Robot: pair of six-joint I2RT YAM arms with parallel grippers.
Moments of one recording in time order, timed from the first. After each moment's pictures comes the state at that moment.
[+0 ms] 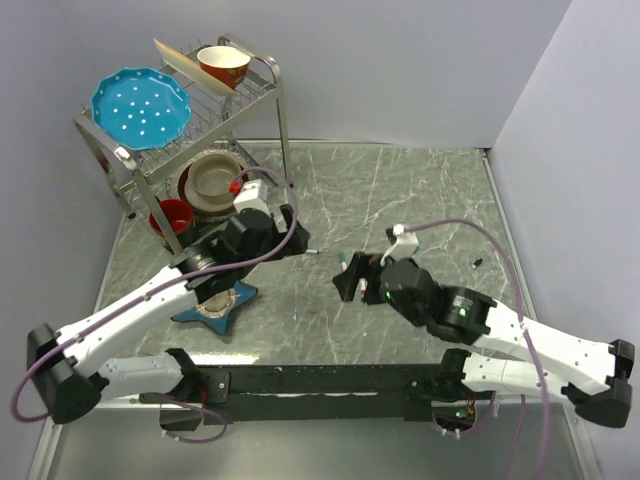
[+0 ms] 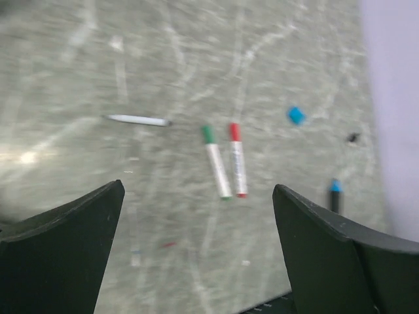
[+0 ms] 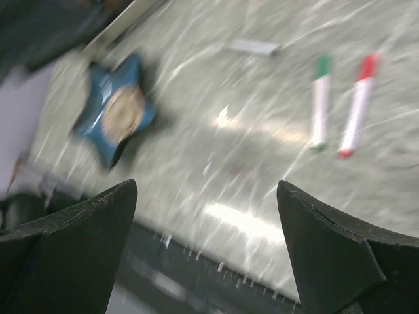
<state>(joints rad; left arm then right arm) -0.84 1.15 1.04 -0.40 -0.35 -0.80 1.14 0.83 0.81 -0.51 0.47 0.82</state>
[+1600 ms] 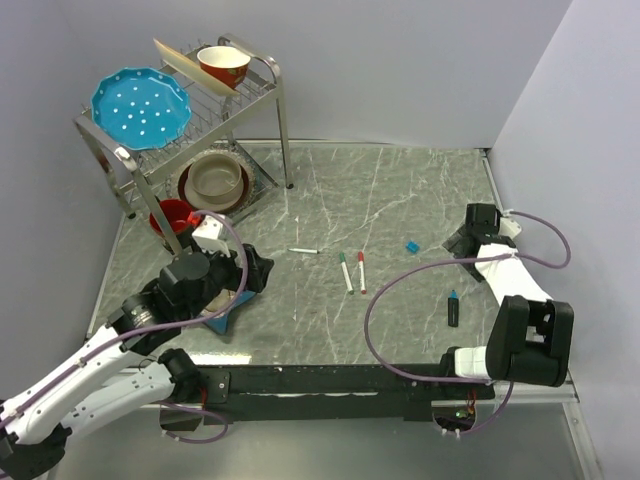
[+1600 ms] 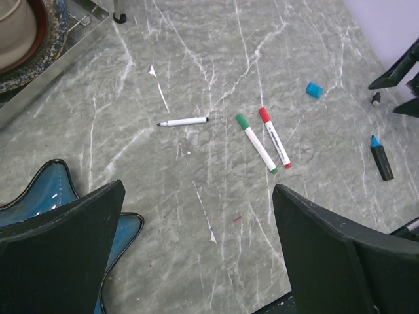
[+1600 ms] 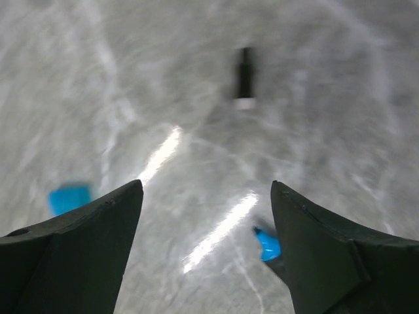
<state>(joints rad) -0.83 0.64 0.78 -0.45 -0.34 -0.44 -0.15 1.33 0.79 -0.48 0.34 0.71</state>
